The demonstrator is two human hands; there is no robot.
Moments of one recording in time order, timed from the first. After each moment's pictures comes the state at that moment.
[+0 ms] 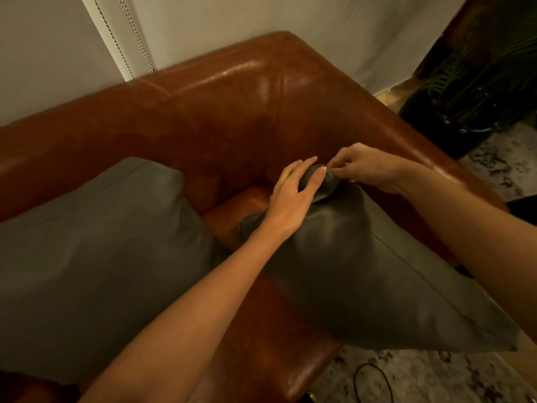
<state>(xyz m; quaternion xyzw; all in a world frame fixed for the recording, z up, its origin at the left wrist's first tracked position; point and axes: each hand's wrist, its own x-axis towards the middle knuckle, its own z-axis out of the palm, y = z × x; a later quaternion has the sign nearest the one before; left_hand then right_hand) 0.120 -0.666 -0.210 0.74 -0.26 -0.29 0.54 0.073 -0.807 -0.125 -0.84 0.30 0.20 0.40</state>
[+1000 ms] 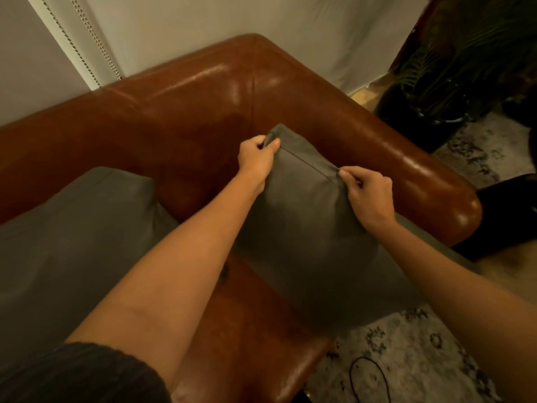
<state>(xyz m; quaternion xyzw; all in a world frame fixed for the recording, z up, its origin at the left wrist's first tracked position) 0.175 -0.721 -0.207 0.73 -0.07 -0.31 0.60 -0.009 -0.824 -0.208 -0.86 0.39 -0.20 0.27</state>
